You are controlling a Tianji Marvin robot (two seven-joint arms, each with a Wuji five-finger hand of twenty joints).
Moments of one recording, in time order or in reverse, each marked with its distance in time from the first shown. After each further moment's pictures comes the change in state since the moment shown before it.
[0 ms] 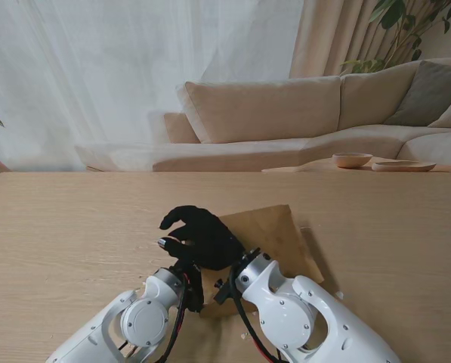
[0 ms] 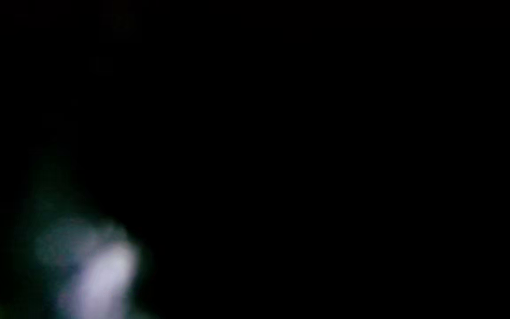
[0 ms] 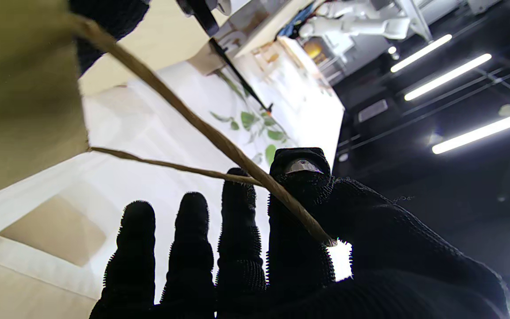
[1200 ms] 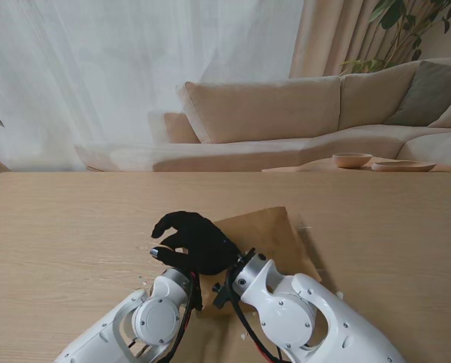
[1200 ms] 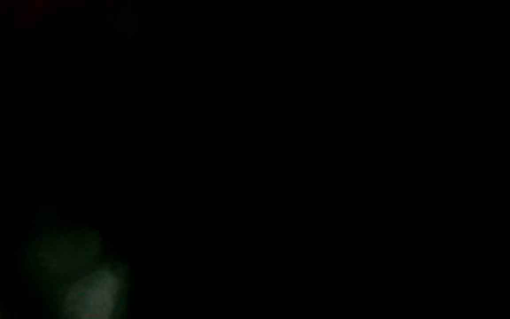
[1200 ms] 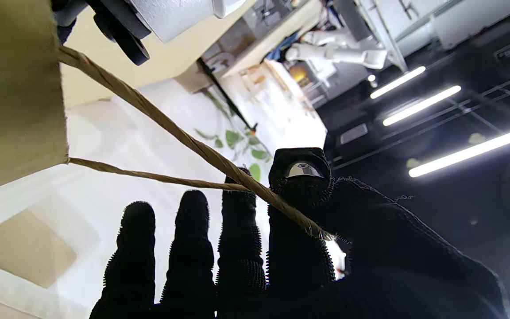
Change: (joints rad) left arm -0.043 -0.021 0.069 0.034 -0.036 0.081 0.057; right arm 0.029 0.021 -0.029 -0.009 -0.011 -0.034 0.048; left_hand 0.000 0.000 0.000 0.000 0.000 0.001 0.008 0.006 0.000 0.000 0.001 0.000 0.000 -0.001 0.011 0.000 0.000 0.001 0.000 0.001; right_hand 0.014 0.001 -0.035 0.000 0.001 0.000 0.002 0.048 0.003 -0.003 0.001 0.009 0.015 0.000 0.002 -0.005 0.003 0.000 -0.024 0.000
